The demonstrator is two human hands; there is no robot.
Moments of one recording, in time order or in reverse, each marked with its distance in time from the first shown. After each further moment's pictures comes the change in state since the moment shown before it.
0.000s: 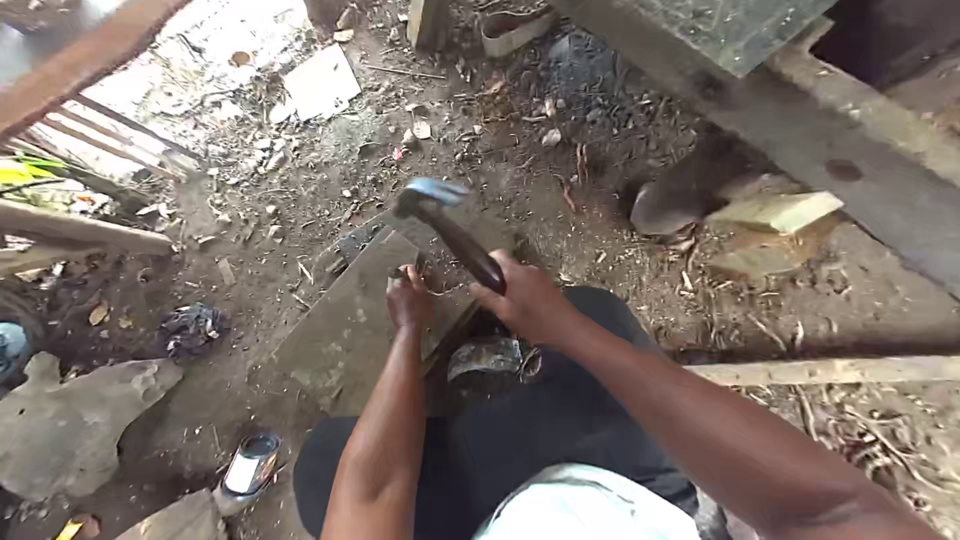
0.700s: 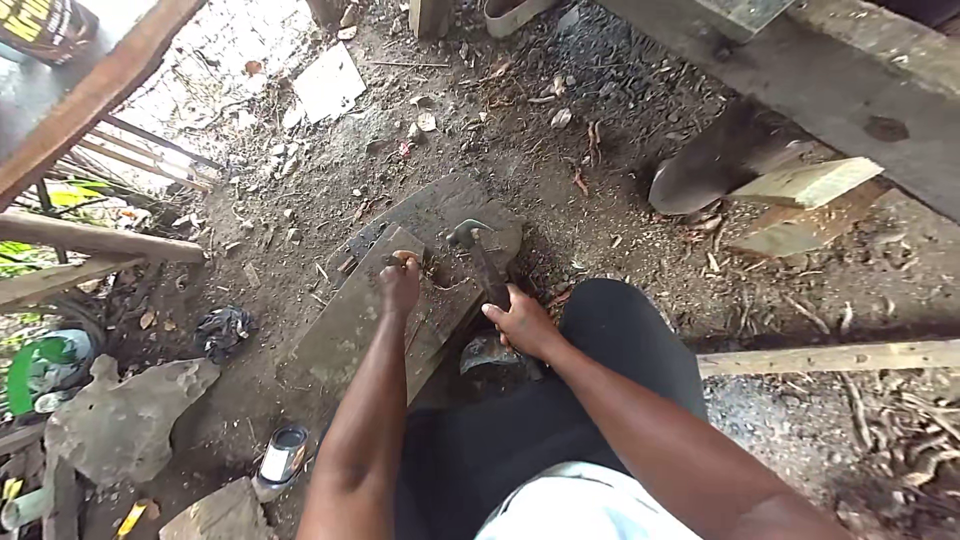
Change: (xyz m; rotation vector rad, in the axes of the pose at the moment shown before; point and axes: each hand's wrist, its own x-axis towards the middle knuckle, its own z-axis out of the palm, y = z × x) left_hand 0.023 -0.009 -0.032 -0.076 -0.120 0.185; right_hand -0.005 0.069 0.082 0.461 -0.093 0.421
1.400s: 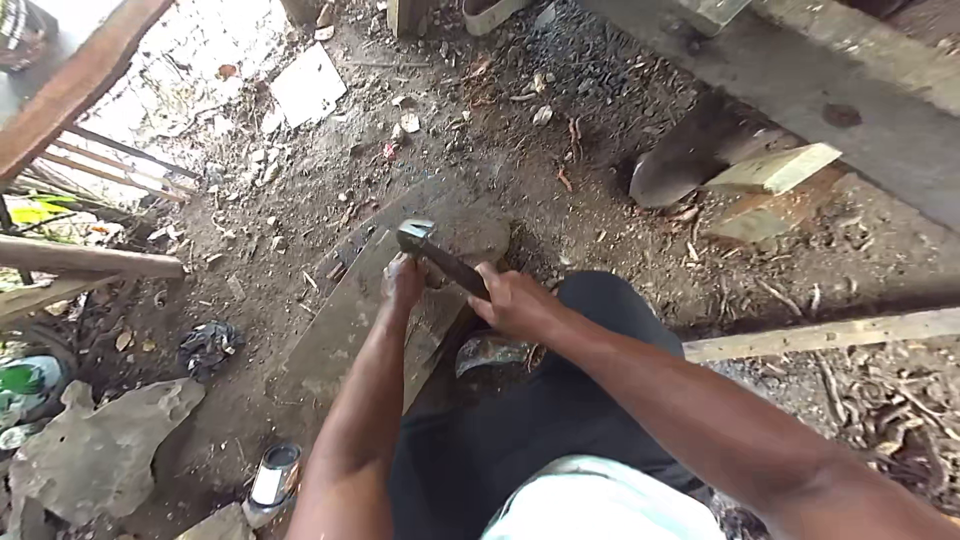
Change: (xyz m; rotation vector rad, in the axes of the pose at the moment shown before) left_hand 0.014 0.025 0.006 0.370 -0.177 0.122; right_hand -0.031 -0.072 -0.025 -0.702 0.003 -0.288
